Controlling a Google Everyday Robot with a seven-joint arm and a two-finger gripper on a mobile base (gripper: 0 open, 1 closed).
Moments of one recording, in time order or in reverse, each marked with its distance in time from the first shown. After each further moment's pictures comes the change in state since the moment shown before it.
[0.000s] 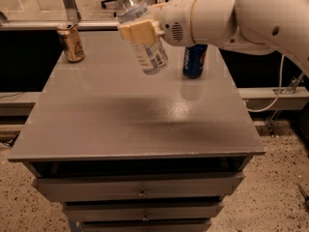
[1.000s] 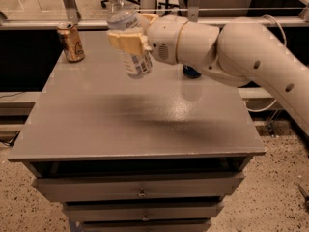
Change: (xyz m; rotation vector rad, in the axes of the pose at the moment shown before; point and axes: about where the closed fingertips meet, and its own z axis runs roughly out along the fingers) arm 0.008 0.010 0.023 0.024 -0.194 -0.029
